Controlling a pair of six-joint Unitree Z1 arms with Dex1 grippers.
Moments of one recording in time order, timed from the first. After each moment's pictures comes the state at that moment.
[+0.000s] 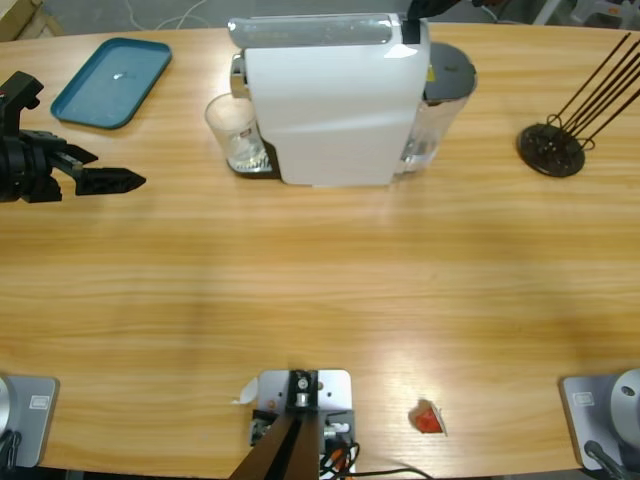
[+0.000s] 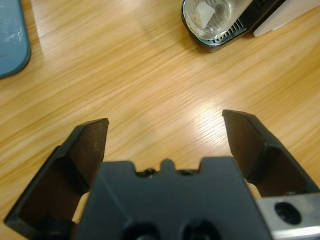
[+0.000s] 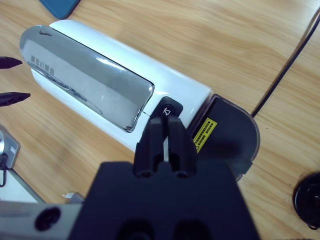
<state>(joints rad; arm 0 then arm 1) -0.42 1.36 -0.66 0.17 -0.13 0.02 0.50 1.77 -1.69 0.87 0.25 0.11</state>
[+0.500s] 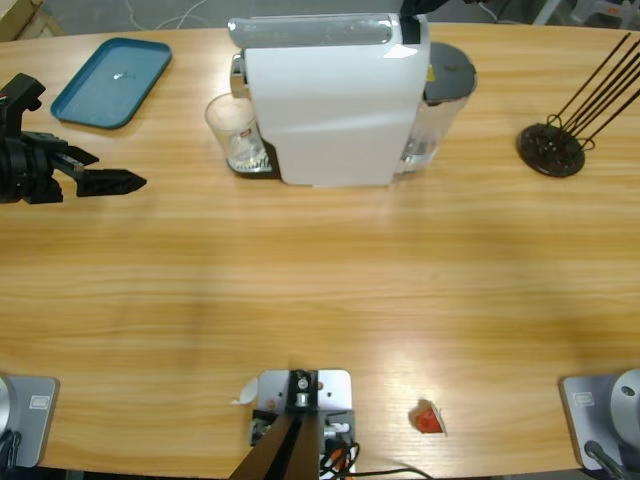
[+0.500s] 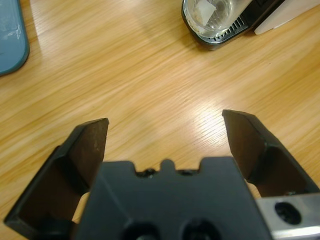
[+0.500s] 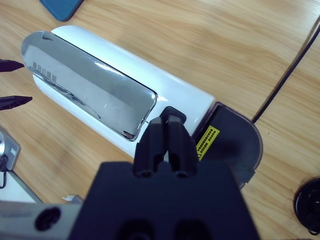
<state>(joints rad) -0.42 1.37 -0.66 0.17 -0.13 0.02 0.51 1.80 -1.72 0.87 0.25 0.11</state>
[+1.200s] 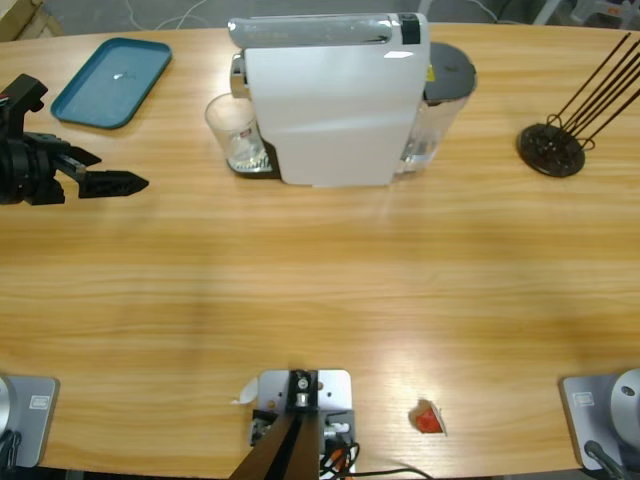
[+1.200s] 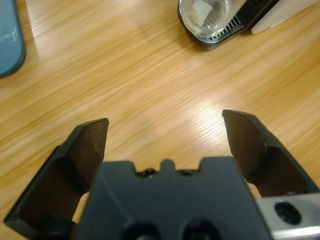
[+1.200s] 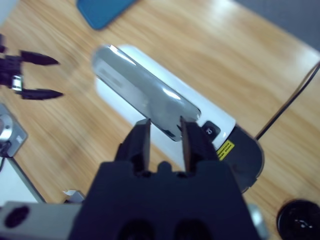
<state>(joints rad) -0.44 1.37 -0.66 0.17 -0.13 0.02 0.61 1.72 -1.81 0.90 0.21 0.03</state>
